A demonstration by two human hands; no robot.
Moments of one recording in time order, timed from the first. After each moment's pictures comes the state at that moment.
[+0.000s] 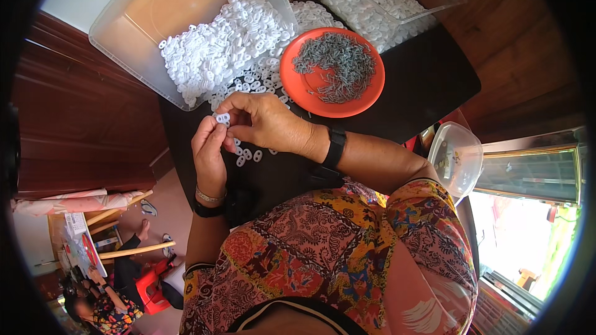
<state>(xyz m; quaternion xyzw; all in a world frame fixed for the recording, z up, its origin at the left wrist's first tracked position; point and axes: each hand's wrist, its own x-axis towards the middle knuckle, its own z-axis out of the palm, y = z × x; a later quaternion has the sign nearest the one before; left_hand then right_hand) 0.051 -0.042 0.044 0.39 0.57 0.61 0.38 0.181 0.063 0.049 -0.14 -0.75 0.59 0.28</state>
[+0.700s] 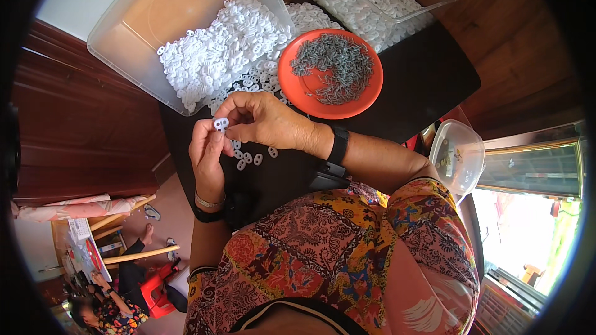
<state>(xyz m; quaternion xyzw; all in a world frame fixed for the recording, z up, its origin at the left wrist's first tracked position) 0.049 -0.046 0.049 0.46 0.55 0.60 0.36 0.182 0.069 0.050 -0.10 -0.58 0.78 0.23</state>
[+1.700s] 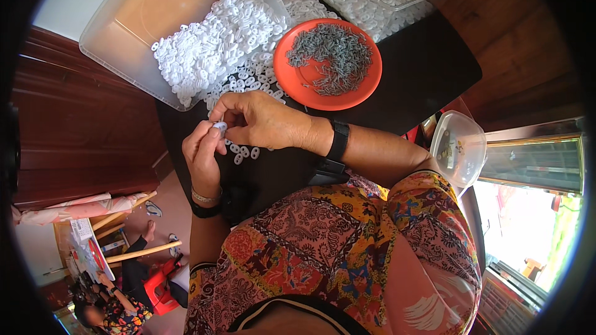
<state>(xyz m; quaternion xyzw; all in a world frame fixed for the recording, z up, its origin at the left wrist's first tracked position) 0.050 -0.048 0.059 0.48 0.60 0.56 0.31 0.186 0.065 0.057 -0.12 -0.69 0.68 0.21</state>
